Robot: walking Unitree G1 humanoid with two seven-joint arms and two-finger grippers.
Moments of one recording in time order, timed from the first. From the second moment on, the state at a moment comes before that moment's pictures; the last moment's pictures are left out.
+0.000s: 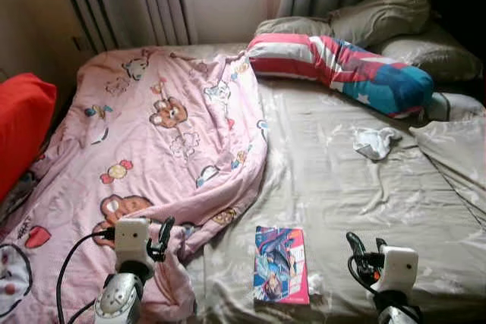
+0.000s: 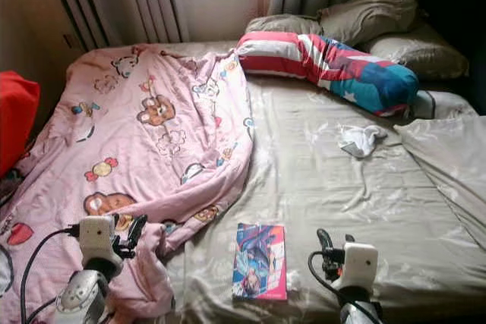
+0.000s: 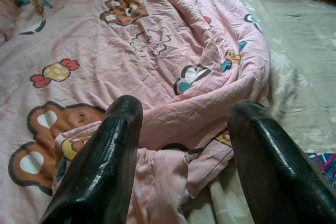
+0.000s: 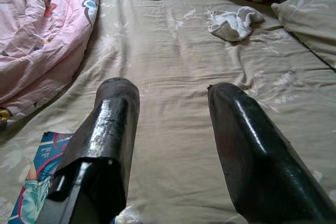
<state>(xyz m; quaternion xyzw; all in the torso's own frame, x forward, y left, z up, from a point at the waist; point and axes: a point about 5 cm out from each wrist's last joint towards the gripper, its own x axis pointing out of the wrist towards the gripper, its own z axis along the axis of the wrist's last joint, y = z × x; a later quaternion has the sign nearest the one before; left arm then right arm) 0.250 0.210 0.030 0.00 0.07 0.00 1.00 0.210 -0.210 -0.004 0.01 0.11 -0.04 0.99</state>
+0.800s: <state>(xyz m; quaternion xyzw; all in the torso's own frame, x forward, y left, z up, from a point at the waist) 0.252 0.210 0.034 0.01 0.06 0.00 1.00 0.213 -0.208 0.000 0.01 0.10 -0.04 0.99</state>
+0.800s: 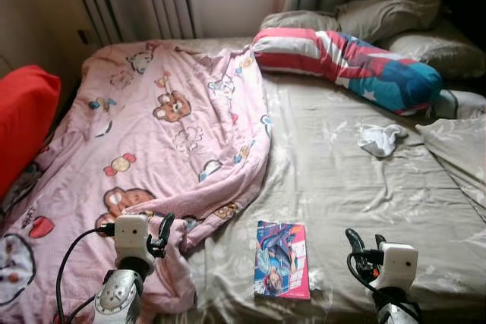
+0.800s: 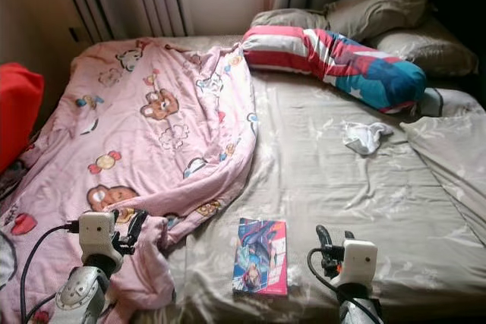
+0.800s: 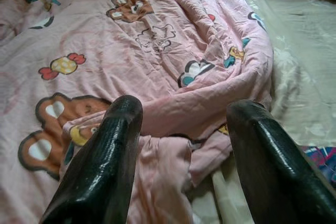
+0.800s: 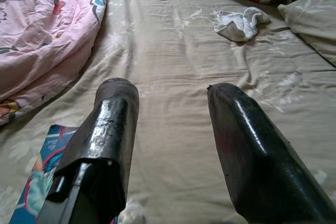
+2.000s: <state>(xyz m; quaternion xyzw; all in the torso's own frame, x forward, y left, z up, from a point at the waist) 0.255 0.207 0.037 0.01 0.06 -0.01 1.00 0.215 -0.208 -0.002 0.01 0.12 -0.05 0.99</state>
